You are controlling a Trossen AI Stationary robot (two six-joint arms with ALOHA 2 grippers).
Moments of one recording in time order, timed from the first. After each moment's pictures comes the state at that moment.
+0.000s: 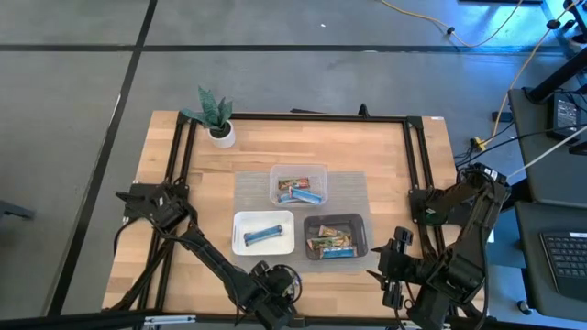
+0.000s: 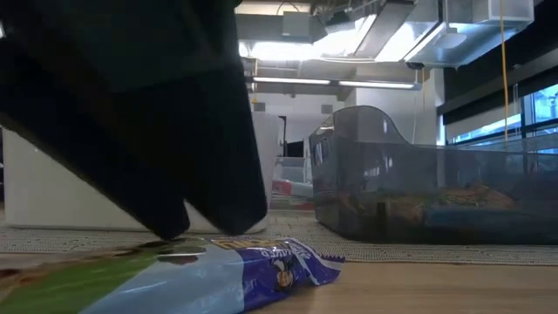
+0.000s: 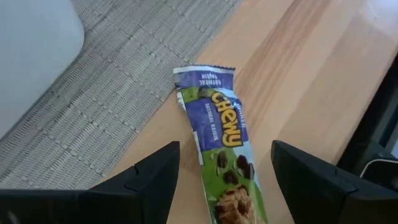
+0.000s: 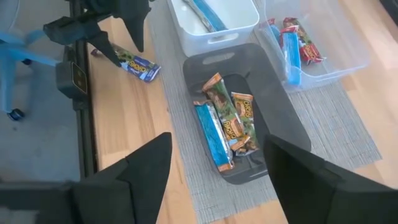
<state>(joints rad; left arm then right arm) -0.72 2.24 1.71 -0.69 -0.47 -1.35 1.01 1.67 1.68 -1.38 0.69 1.17</state>
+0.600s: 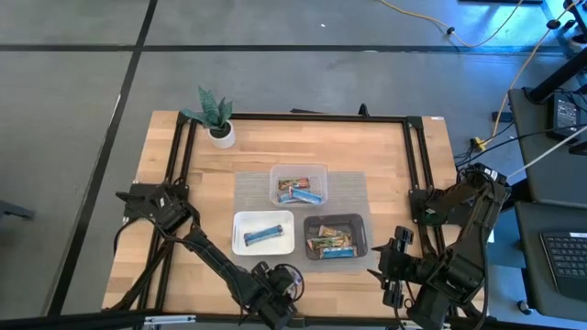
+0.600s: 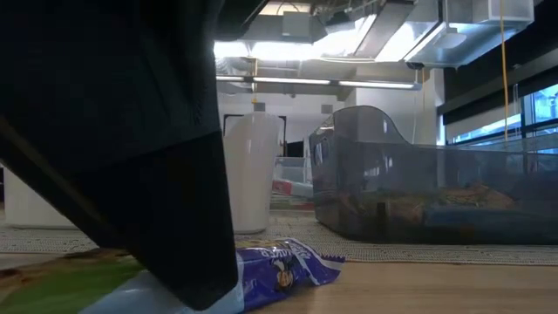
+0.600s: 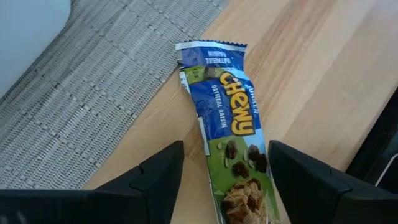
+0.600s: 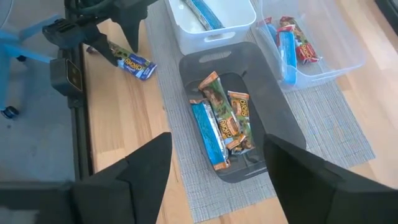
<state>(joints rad) -0.71 2.30 1.71 -0.70 -0.37 -1.37 1.01 1.67 1.68 -1.40 0.69 1.17</state>
